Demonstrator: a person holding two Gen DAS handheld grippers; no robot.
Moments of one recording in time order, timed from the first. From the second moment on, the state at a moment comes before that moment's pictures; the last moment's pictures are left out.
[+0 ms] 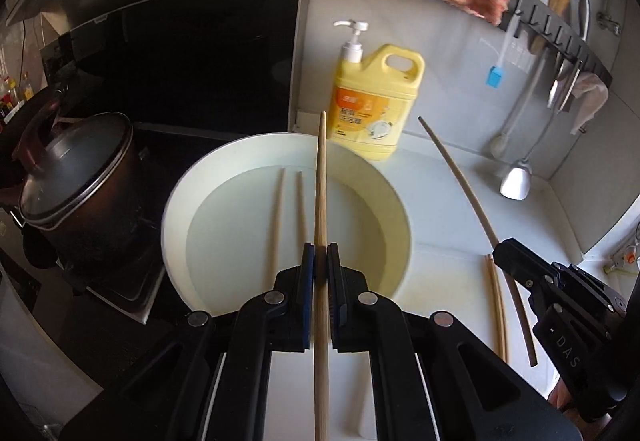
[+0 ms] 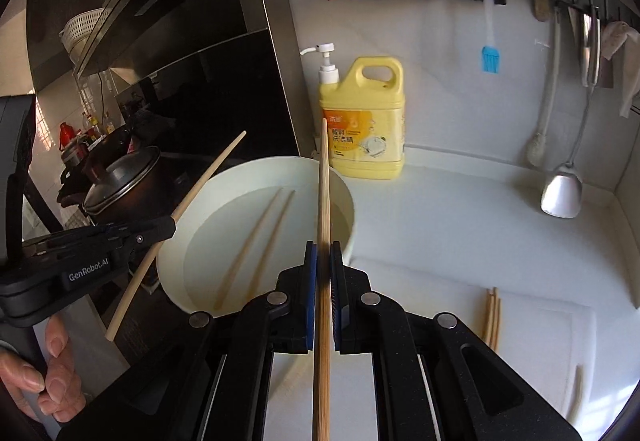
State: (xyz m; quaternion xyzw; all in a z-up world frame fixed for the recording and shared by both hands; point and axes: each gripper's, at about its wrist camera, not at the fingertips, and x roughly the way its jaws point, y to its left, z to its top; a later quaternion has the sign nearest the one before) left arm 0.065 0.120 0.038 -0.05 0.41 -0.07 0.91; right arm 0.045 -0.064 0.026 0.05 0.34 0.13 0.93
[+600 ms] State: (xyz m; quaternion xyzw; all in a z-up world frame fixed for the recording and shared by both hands) left arm 0.178 0.171 -0.048 -0.03 0.49 -0.10 0.86; right arm 0.165 0.029 -0.049 0.09 0.45 0.10 0.88
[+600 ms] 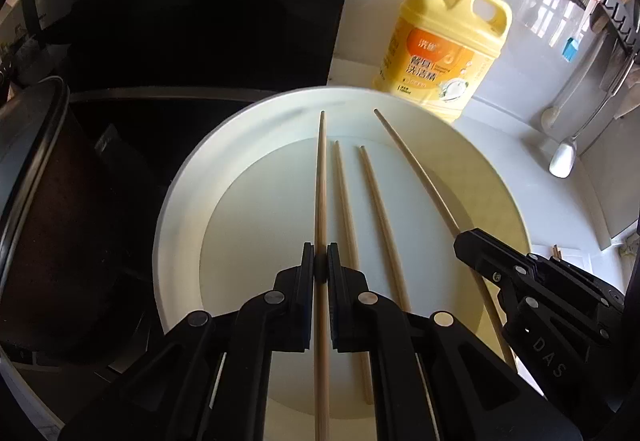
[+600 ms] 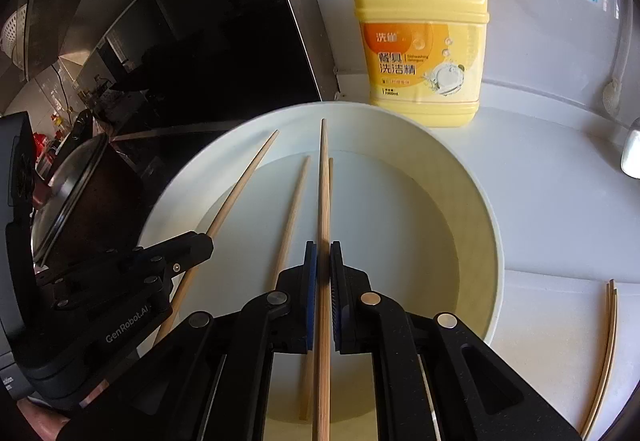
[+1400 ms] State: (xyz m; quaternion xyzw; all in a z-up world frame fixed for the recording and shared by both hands) left arm 0.195 0.170 -0.086 -0.02 0.56 -0.07 0.83; right arm 0.189 0.028 -0.091 0.09 0.53 0.09 0.84
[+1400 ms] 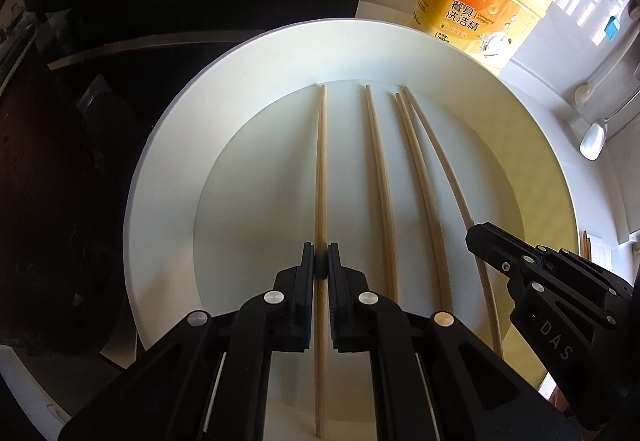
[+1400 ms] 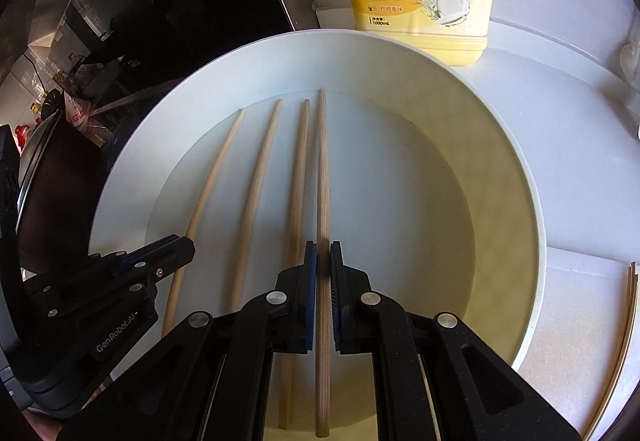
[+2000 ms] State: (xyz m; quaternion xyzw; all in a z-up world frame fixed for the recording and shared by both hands) left arm 0.174 0.191 -0.056 -0.02 0.53 -0.05 0.85; right arm 0.170 0.015 -0.065 0.10 0.50 0.08 0.85
